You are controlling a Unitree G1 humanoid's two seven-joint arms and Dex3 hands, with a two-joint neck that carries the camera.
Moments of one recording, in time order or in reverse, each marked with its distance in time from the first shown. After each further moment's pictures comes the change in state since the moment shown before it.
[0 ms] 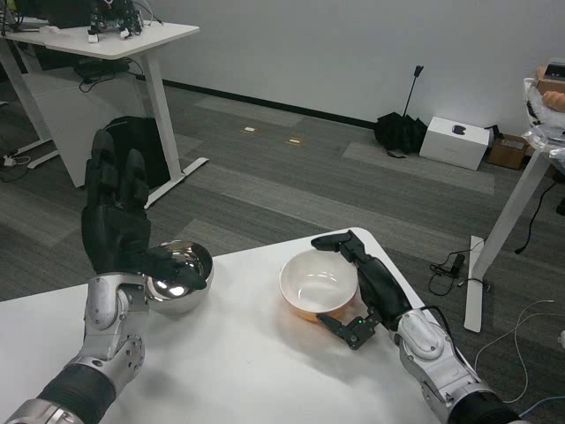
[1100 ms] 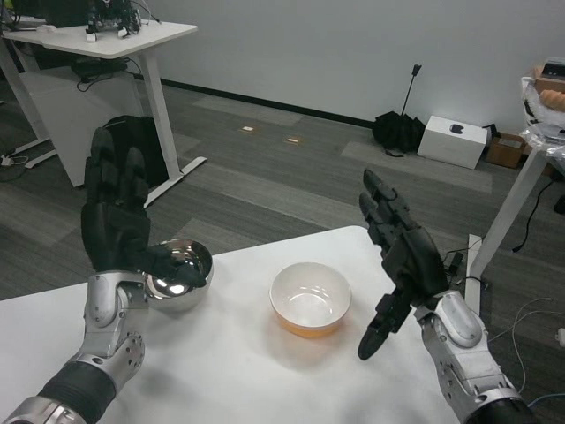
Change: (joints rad) left arm -0.004 -0.001 0.016 0.003 0.000 0.010 -0.008; right arm 0.105 -0.017 -0.275 -0.352 0.168 0.039 0.121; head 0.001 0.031
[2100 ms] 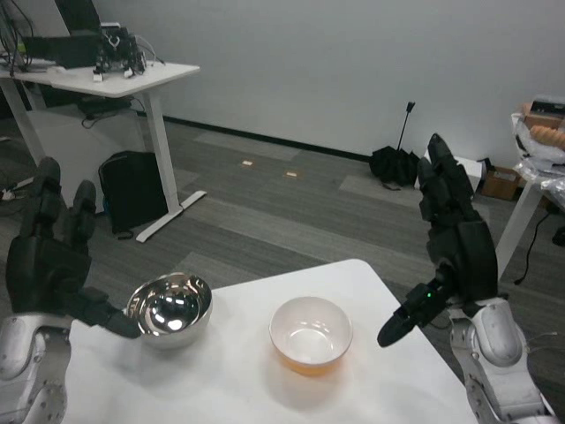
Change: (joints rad) left arm 0.223 0.024 0.428 -0.370 0.102 0.404 -0.280; right arm -0.014 -0.019 -0.126 -0.138 -0.149 -0.109 -0.182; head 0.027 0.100
